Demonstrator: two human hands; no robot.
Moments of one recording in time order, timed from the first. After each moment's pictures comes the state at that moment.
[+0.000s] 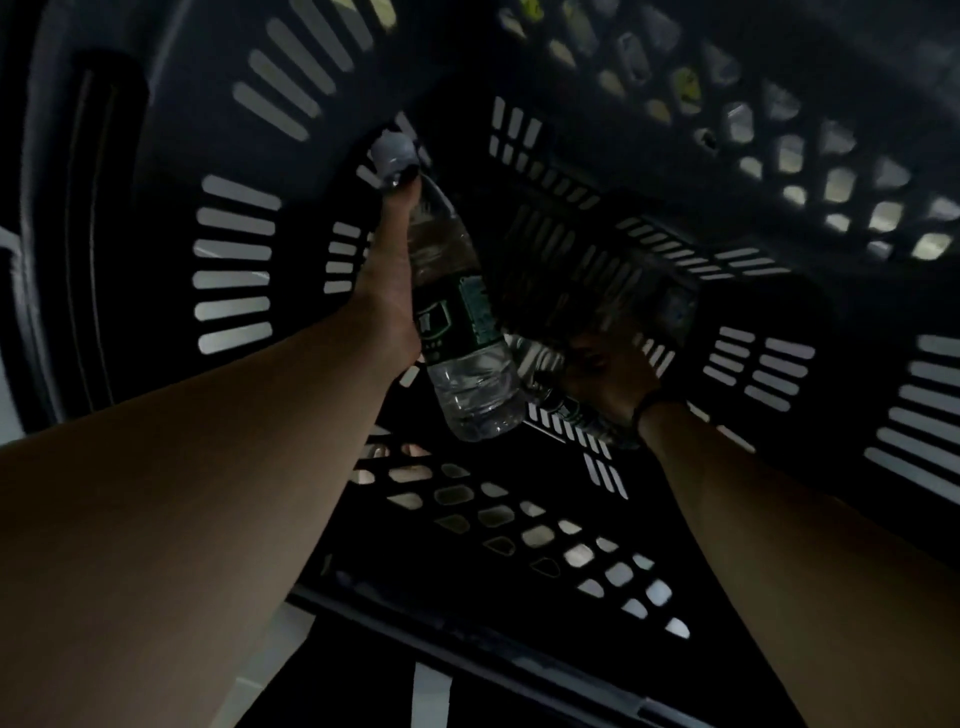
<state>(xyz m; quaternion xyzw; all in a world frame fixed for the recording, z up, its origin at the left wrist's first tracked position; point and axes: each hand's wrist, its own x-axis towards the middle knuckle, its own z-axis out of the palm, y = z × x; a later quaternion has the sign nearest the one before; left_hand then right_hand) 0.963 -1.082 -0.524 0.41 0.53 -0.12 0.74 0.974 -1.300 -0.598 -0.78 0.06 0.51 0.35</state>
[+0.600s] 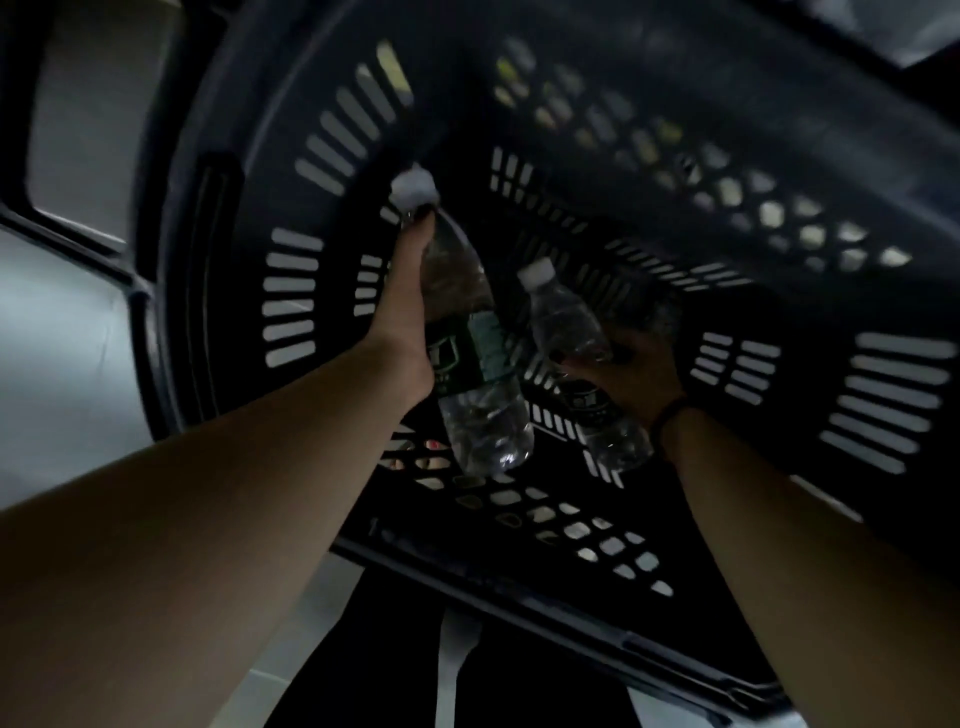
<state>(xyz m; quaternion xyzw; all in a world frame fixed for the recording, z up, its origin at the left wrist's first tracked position) 0.959 -1.087 -0.482 0.41 0.53 -0.16 0.72 0.978 -1.296 -0.540 -0.76 0.14 0.40 0.49</state>
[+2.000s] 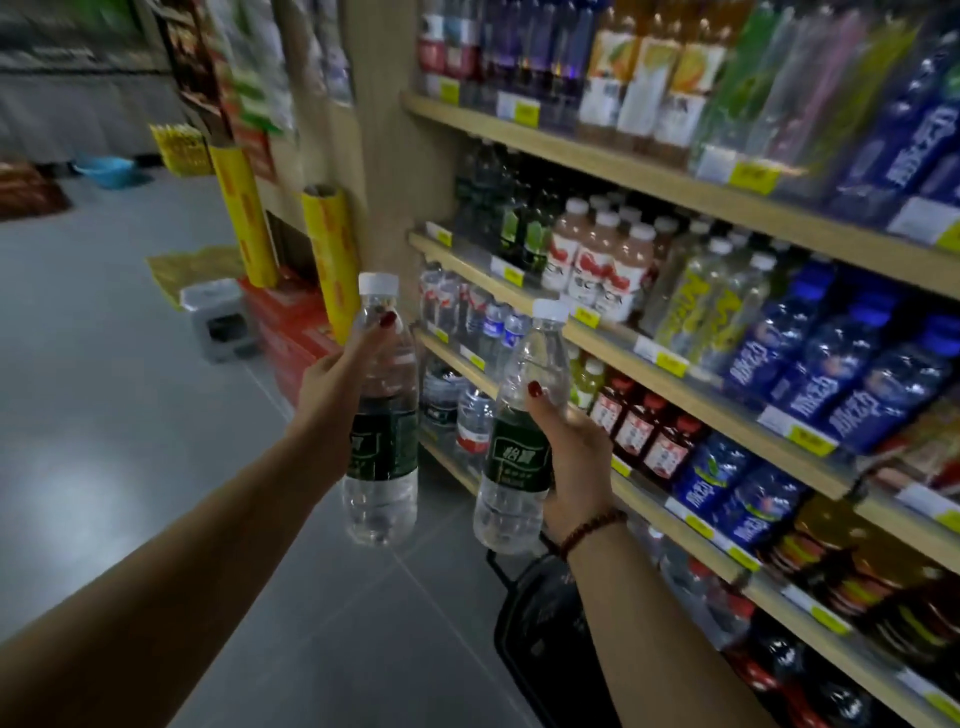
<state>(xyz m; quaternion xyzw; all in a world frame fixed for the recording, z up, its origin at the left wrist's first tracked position) 0.703 -0.876 0.227 0.51 0.29 0.31 0.75 0.820 -1.042 0.208 -0.55 -0.11 0.30 0.77</state>
